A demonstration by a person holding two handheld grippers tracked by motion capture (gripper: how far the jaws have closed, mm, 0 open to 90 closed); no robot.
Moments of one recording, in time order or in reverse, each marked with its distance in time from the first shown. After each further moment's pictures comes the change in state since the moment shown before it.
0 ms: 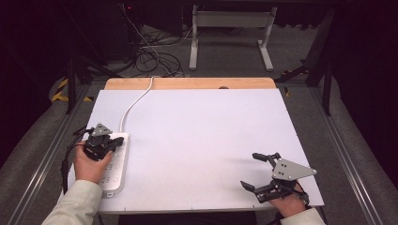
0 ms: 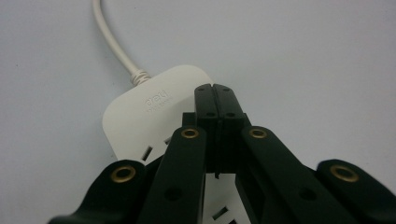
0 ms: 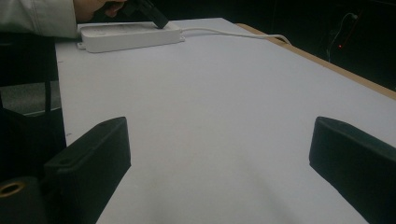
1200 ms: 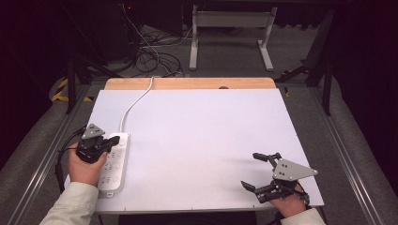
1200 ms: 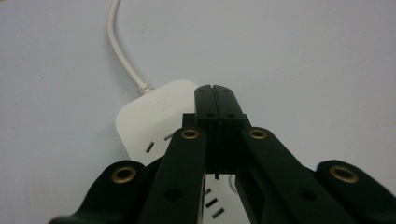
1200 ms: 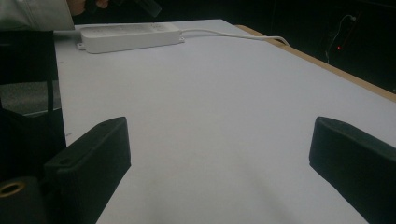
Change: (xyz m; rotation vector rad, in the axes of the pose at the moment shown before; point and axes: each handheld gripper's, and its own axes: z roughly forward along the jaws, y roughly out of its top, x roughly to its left) left arm -0.006 0.000 -0.027 -0.075 0.002 -0.024; right arm 0.000 0.000 -0.001 -0.004 -0.001 -0.003
